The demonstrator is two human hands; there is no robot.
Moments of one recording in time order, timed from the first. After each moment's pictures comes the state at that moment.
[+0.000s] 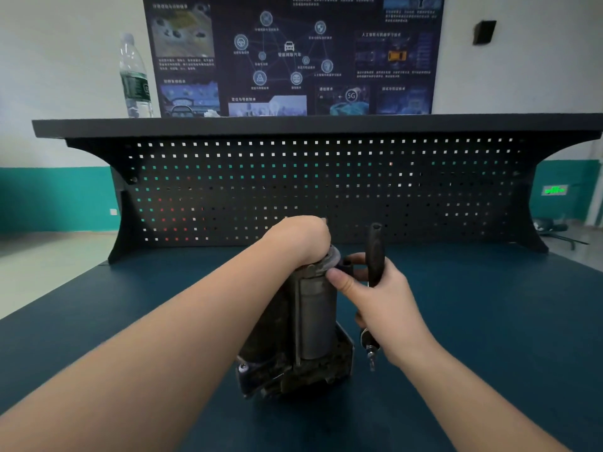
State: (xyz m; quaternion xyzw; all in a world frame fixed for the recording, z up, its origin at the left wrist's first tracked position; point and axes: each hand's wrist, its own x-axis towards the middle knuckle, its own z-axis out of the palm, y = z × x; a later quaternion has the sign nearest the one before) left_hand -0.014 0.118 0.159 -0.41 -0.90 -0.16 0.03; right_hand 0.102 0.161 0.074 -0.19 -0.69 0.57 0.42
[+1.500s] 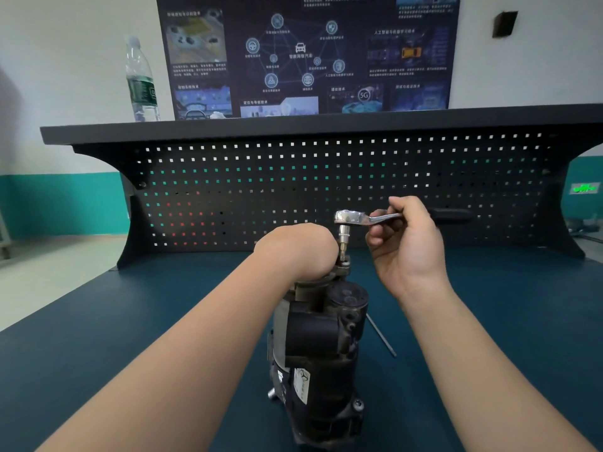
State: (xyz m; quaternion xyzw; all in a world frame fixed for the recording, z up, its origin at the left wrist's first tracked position) left_hand -0.039 0.124 0.154 -0.47 -0.88 0.00 0.09; right_hand 0.059 0.209 0.131 -0.02 -0.36 0.80 0.48
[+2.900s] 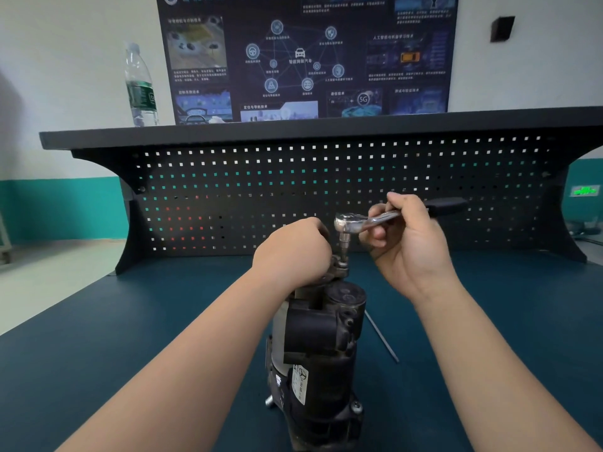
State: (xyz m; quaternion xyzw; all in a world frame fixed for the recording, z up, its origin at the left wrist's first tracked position) left_hand -0.043 0.124 0.143 -0.43 -0.85 -0.29 0.08; right_hand 0.061 0.220 0.135 0.05 -0.42 0.80 0.43
